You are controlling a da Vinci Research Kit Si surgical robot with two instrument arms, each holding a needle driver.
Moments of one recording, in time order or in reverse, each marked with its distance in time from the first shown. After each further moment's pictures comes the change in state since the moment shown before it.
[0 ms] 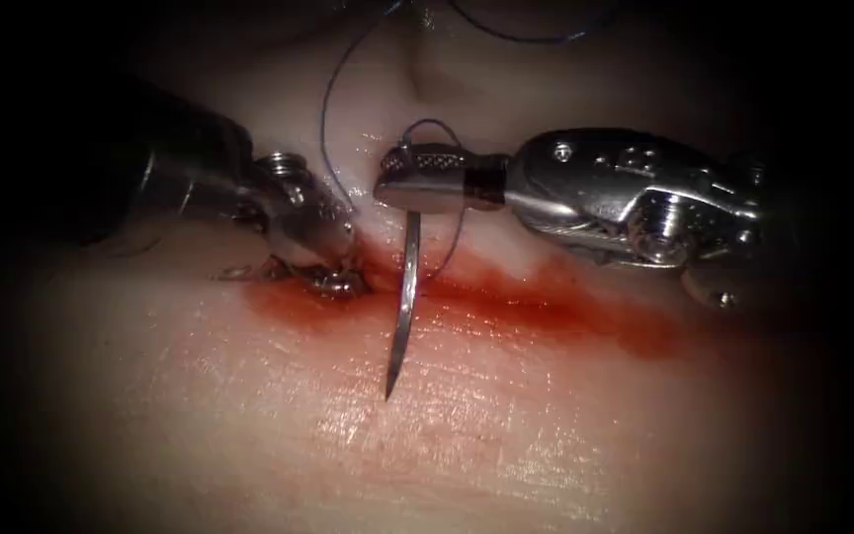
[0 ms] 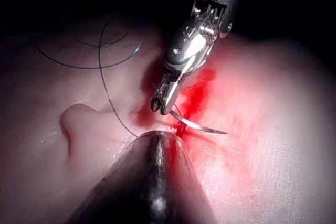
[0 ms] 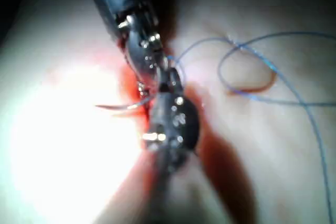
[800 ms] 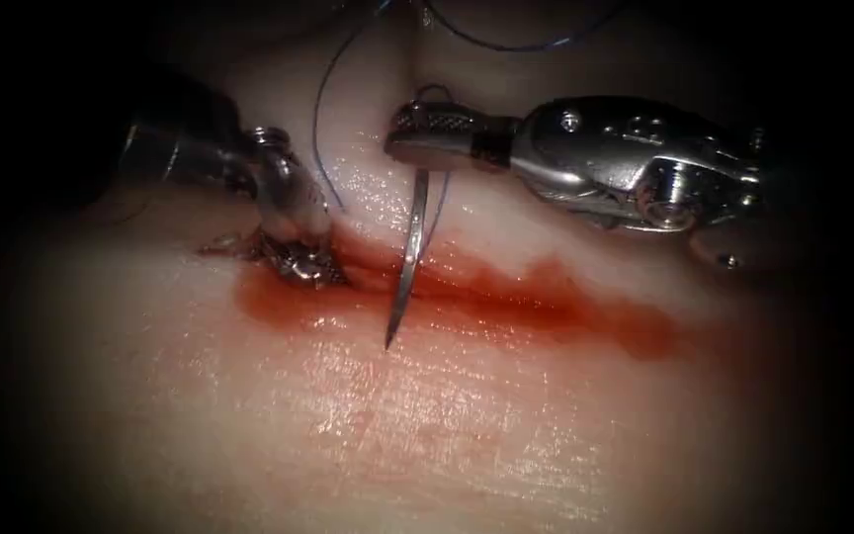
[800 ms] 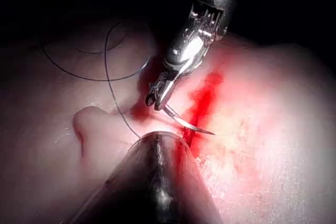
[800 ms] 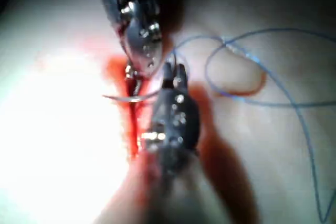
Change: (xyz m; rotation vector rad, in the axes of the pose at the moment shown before) right arm 0.000 0.002 0.000 -0.066 0.046 -0.093; left arm -0.001 0.001 -0.003 -0.065 -0.026 -0.089
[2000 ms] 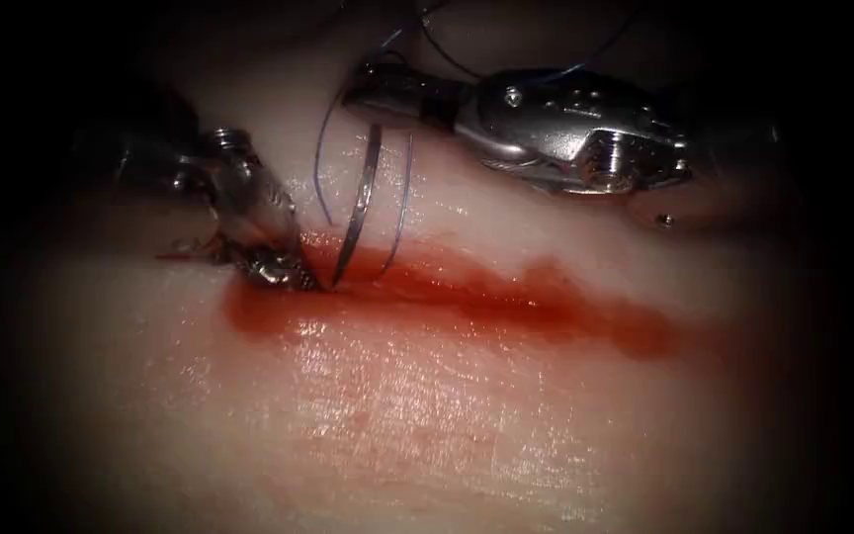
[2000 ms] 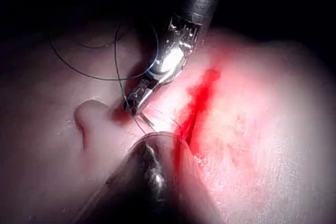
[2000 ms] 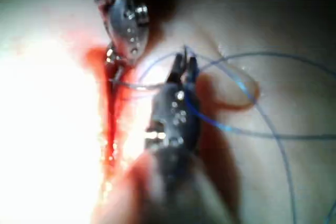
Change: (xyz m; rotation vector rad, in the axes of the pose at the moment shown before) right arm -0.002 0.001 0.004 -0.043 0.075 -0.118; left arm -0.002 0.001 -0.001 0.006 0.009 0.003
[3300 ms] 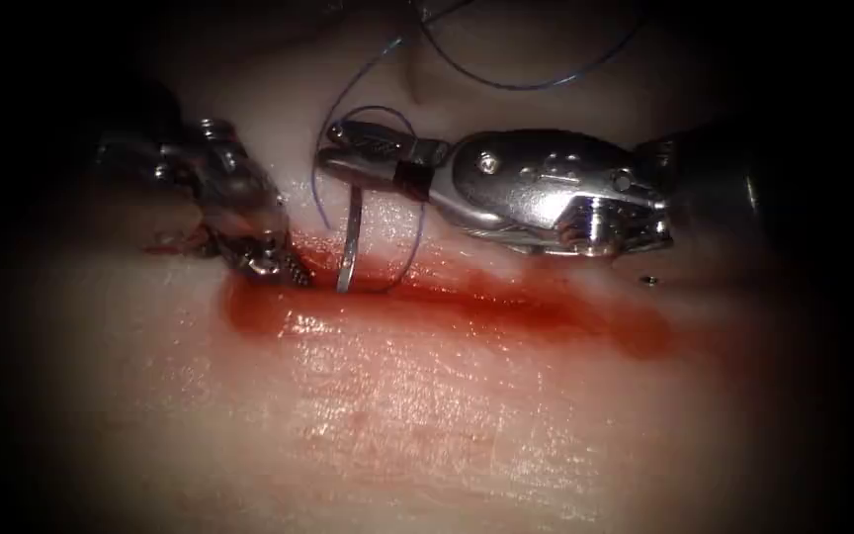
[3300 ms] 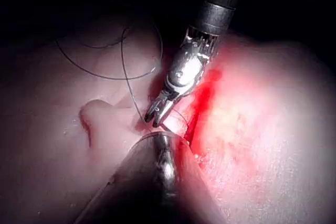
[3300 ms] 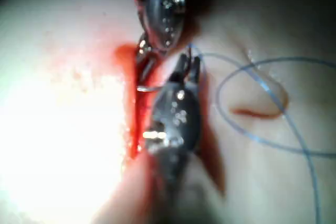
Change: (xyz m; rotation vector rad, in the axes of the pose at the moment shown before) right arm 0.000 -0.004 0.000 0.025 0.004 -0.017; left arm 0.000 0.000 -0.002 0.050 0.060 0.001
